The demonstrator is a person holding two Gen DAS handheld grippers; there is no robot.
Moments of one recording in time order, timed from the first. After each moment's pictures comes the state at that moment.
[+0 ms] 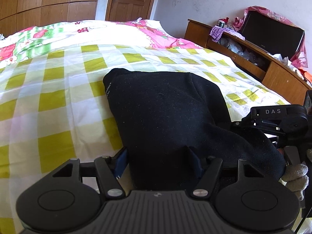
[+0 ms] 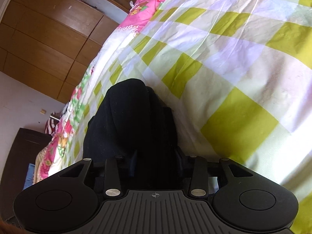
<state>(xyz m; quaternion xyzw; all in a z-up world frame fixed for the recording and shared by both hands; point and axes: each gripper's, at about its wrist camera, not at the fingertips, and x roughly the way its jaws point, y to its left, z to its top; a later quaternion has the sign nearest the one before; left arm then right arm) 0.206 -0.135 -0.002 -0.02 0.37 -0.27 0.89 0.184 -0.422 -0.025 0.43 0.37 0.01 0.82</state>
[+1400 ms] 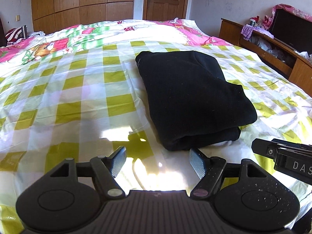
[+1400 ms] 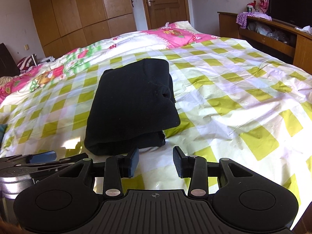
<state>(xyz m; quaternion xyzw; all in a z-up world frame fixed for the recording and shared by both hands) 0.100 -0.087 0.022 0.01 0.38 -0.15 0.91 0.040 -0.265 0.046 0.10 0.35 -0.08 0.93</state>
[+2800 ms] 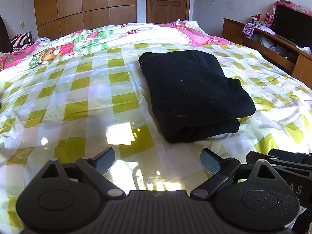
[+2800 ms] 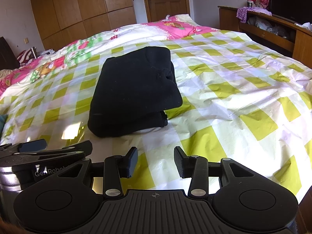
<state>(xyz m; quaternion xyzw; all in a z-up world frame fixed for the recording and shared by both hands) 0.078 -0.089 0.024 0.03 0.37 -0.13 0.92 0.022 -0.256 0.037 0.10 0.37 -0.08 0.92</state>
